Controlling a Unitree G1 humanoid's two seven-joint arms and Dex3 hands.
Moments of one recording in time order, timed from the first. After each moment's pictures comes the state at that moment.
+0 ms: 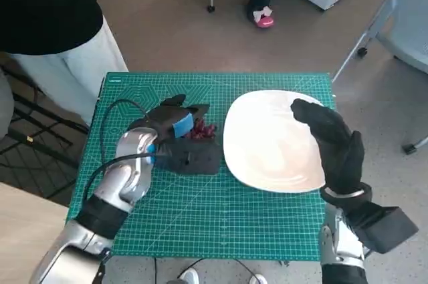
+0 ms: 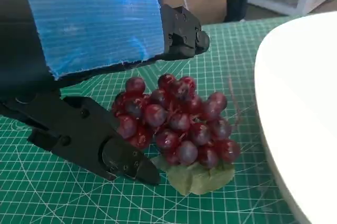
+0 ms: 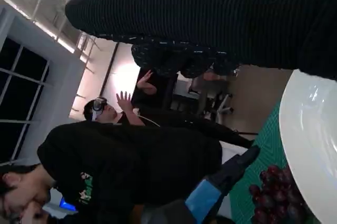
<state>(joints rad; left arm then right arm) -0.75 0.35 -0.42 0.44 0.81 0.25 -0.47 -0.41 -0.12 -0.13 0.47 0.31 -0.73 0.48</state>
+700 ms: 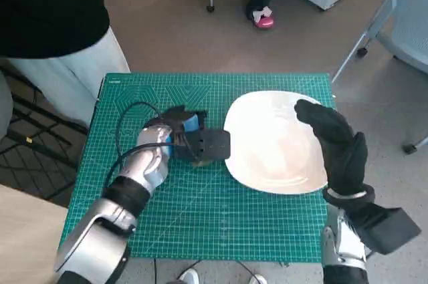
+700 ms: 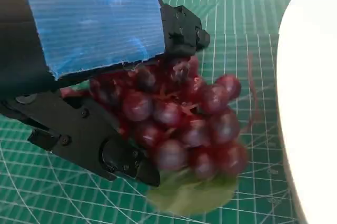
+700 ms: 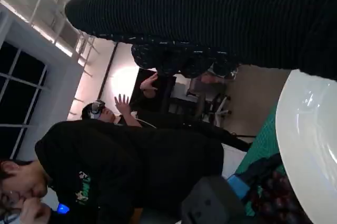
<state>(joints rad) -0.96 0.21 -0.46 1.00 0.74 0.21 -0.33 -0.40 -0.12 -0.14 0.47 0.31 -0.73 0.48</state>
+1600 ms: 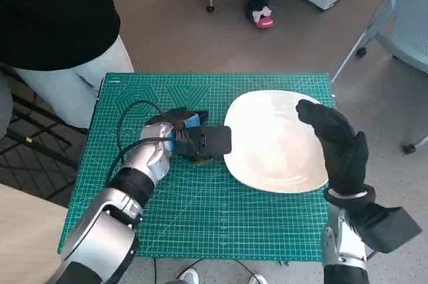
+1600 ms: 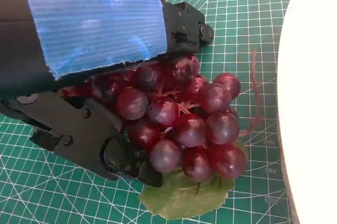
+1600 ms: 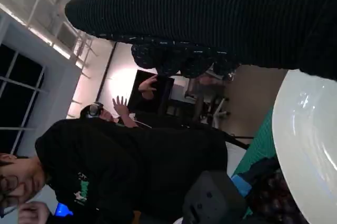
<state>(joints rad) -1.03 0.19 -0.48 1.17 0.69 0.15 -0.28 -0.41 -0.12 -0.15 0.49 0.31 -0.73 0.48</state>
